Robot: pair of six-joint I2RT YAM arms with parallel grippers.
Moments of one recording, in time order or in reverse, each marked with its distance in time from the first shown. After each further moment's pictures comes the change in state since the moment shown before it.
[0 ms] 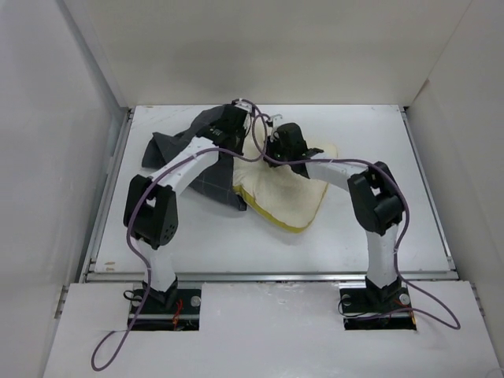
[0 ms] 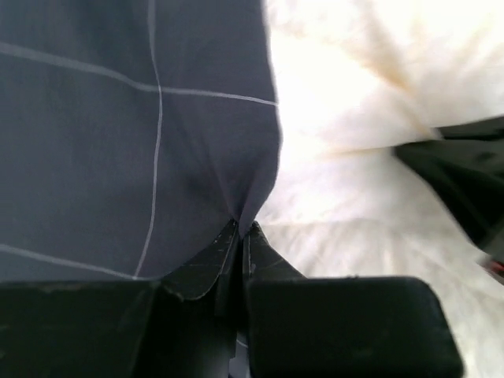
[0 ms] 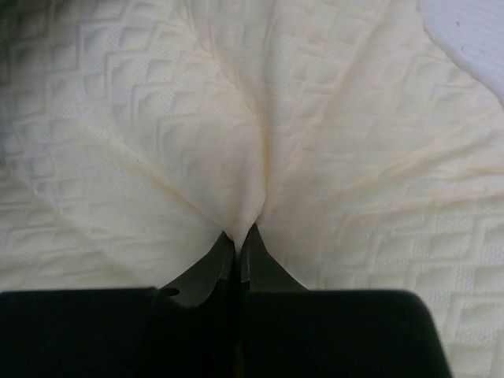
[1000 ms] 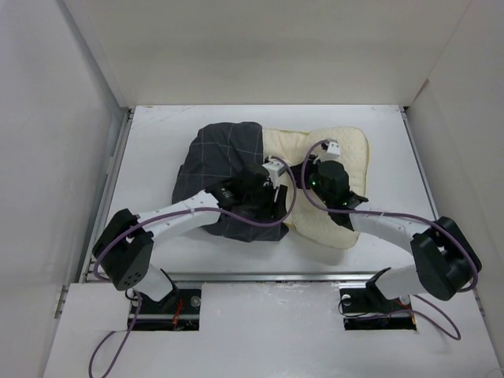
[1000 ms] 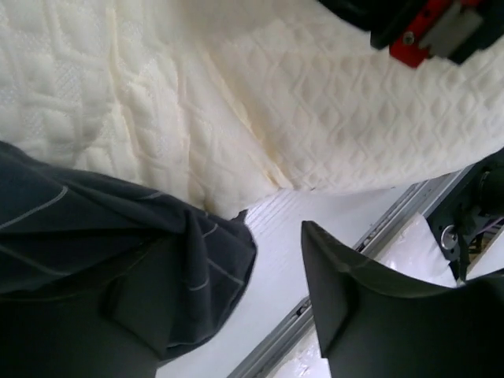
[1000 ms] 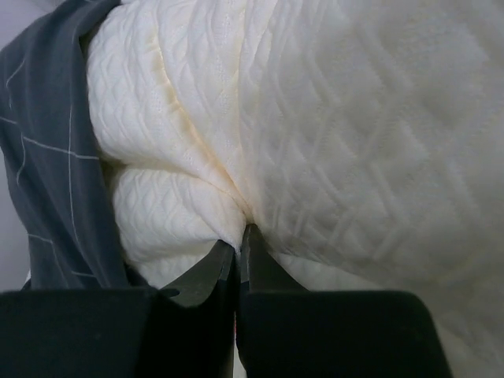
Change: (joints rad) left arm -0.353 -0.379 -0.589 0.298 0.423 -0.281; right arm 0.039 -0.676 -0.777 0.457 0.221 0.491
